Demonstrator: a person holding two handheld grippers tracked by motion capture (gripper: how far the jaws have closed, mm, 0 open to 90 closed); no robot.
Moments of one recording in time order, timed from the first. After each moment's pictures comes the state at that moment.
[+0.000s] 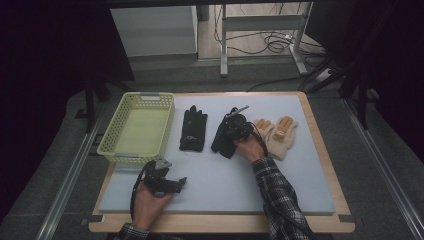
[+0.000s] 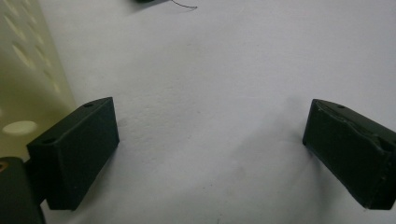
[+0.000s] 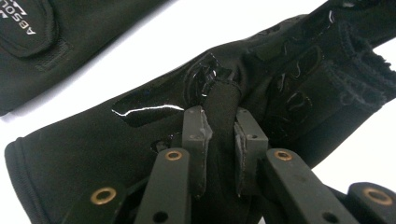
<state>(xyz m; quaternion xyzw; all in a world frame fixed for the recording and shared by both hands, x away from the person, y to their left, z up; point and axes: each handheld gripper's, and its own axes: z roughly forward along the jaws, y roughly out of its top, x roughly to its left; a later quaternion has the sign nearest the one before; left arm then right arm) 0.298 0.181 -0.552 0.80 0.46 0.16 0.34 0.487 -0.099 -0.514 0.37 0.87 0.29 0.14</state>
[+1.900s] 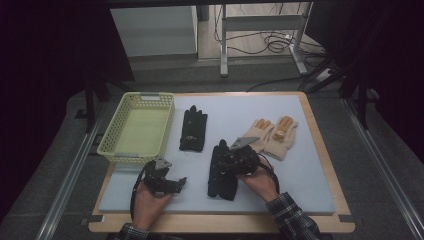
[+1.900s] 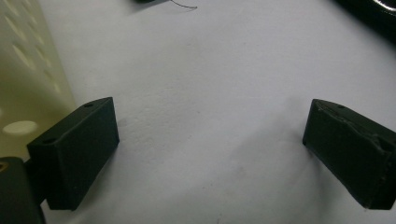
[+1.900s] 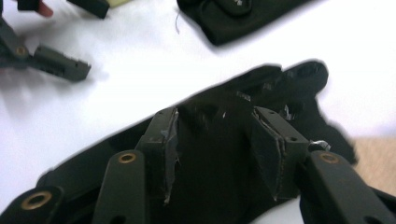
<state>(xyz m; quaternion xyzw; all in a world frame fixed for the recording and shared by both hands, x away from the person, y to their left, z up) 0.298 0.181 -0.552 0.80 0.46 0.17 0.34 0.361 -0.115 -0.495 0.27 0.88 0.38 0.09</state>
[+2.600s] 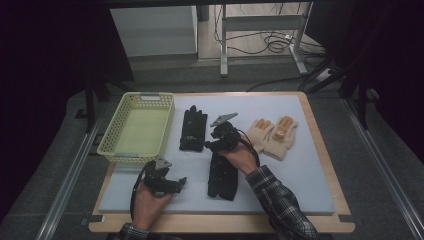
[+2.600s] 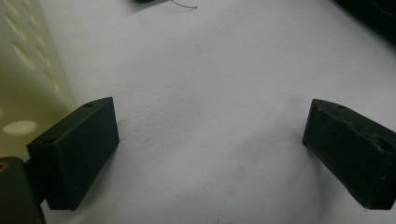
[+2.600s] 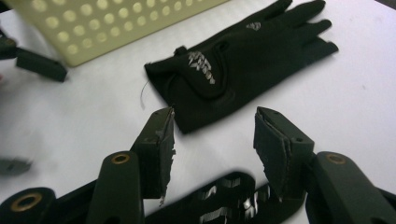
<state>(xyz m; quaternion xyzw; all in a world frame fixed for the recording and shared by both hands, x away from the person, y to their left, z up) 0.298 0.181 -0.552 0.80 0.46 0.16 0.34 0.431 -0.056 -0.483 0.26 0.88 0.38 0.11</state>
